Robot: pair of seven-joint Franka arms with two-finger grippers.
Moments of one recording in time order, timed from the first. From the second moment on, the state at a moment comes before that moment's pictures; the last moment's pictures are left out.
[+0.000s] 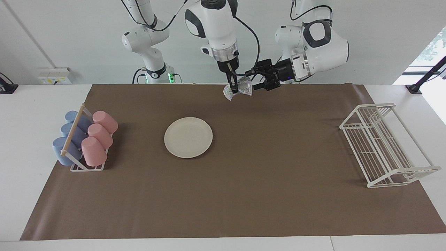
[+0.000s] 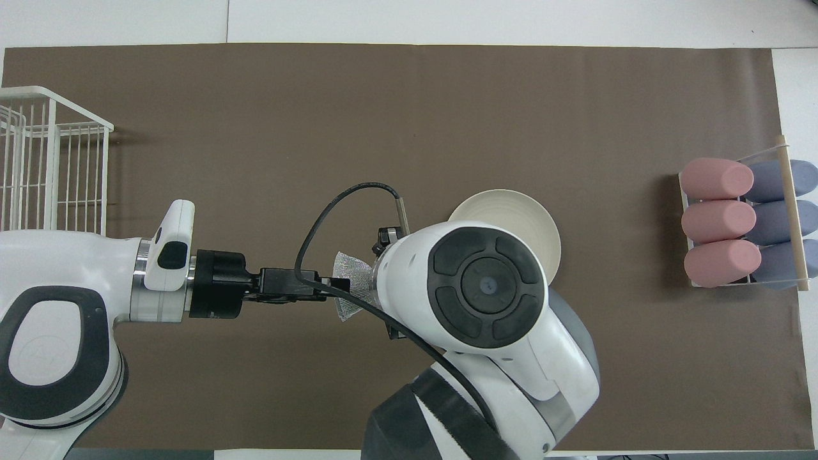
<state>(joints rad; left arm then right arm) -0.30 -0.27 -0.03 -2.28 -1.20 1.91 0.24 0.63 0.06 0.06 -1.73 0.17 1.95 2.13</state>
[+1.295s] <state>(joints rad) -0.32 -0.25 -0.02 -2.28 -1.27 1.95 0.20 0.62 0.05 0.06 -1.73 0.17 1.94 2.11</state>
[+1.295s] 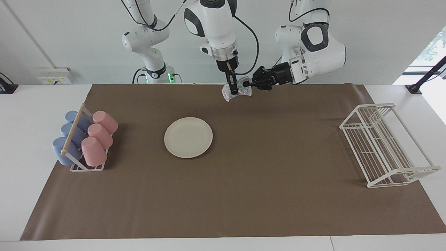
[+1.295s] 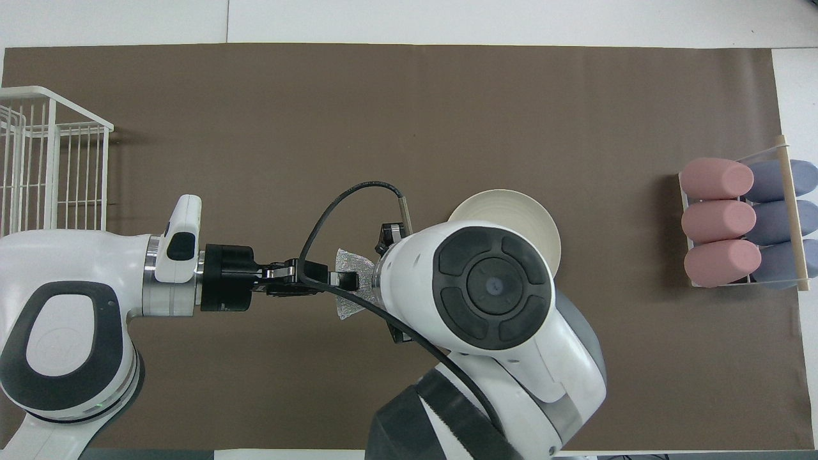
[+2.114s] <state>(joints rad) -0.09 -0.25 0.00 -2.23 -0.95 1.82 0.10 0.22 -0.06 0.05 -1.73 0.16 1.65 0.96</state>
